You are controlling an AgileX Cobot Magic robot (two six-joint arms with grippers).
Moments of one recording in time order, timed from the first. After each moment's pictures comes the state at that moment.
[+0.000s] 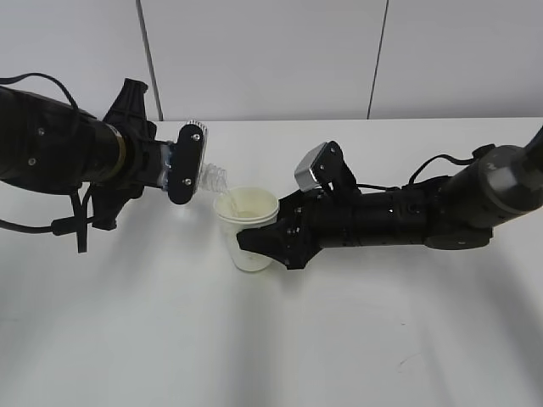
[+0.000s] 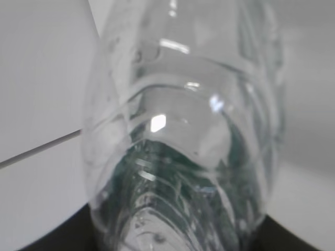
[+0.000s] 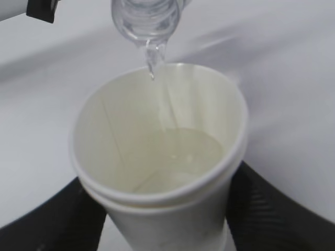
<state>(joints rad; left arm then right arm) -0.52 1.80 -1.02 1.61 0.42 -0.13 0.25 2.21 -1.11 -1.17 -0.92 0.67</state>
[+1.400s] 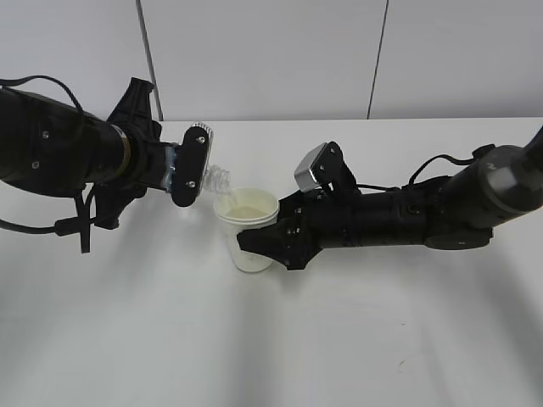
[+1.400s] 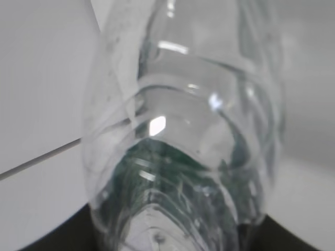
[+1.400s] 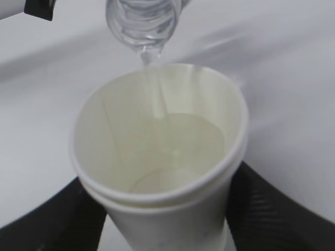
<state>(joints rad) -0.54 1.80 -1.02 1.64 0.43 -0.13 0.25 2.21 -1.11 -1.17 -0.92 0.67</state>
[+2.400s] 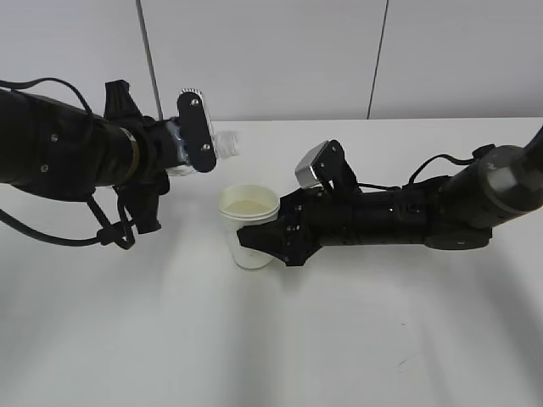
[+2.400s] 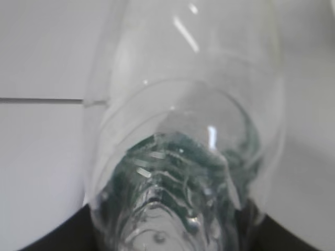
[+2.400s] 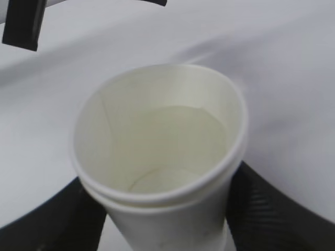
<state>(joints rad) -0.57 1.80 -1.02 1.61 0.44 -0.59 0.25 2.21 -1.11 -1.15 -0.92 0.67</state>
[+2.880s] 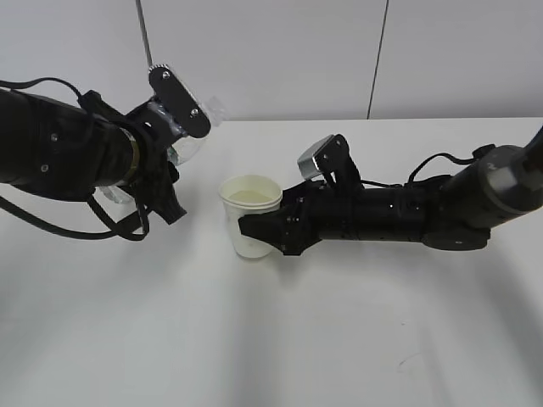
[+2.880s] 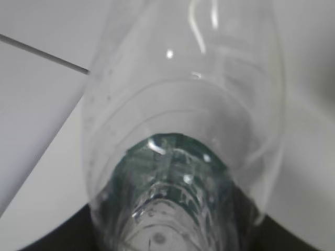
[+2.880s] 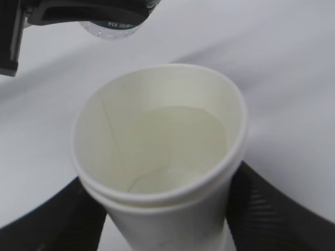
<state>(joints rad) -0.57 1.80 -1.02 1.60 0.44 -1.01 0.25 2.21 -1.11 -1.07 -0.91 0.67</state>
